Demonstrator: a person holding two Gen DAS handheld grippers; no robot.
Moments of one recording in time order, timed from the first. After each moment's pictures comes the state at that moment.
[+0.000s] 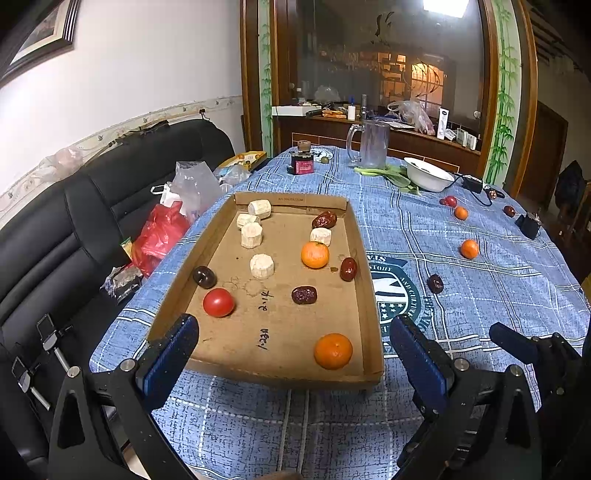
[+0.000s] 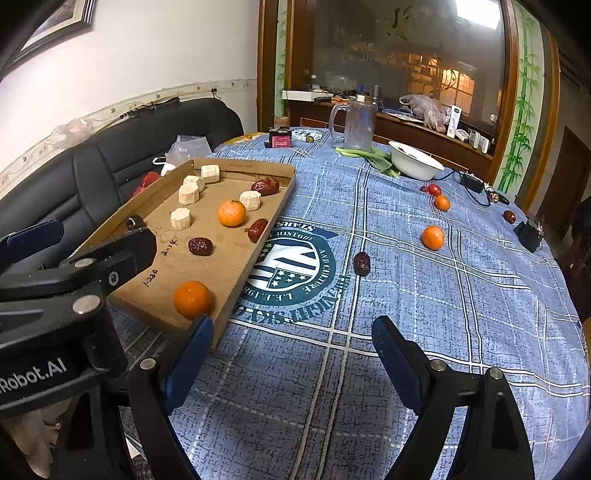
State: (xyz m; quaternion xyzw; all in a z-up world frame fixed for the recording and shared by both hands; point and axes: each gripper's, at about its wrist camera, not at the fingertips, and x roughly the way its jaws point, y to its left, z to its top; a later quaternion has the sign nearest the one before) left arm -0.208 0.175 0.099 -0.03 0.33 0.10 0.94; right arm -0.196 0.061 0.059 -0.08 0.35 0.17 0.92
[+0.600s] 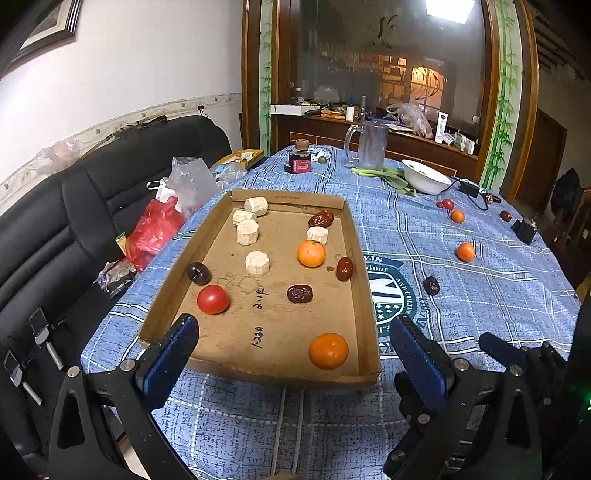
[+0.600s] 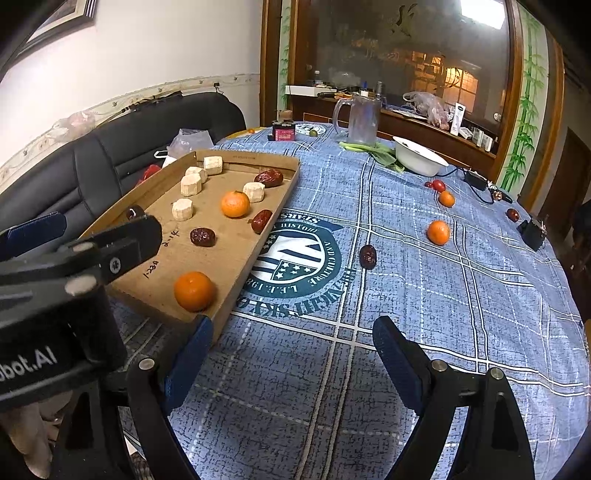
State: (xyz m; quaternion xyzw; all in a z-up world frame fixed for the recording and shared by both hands) left arm -0.210 0.175 0.090 -0.04 0.33 0.09 0.94; right arm -0.197 0.066 0.051 -0.08 0.36 0.17 0.91
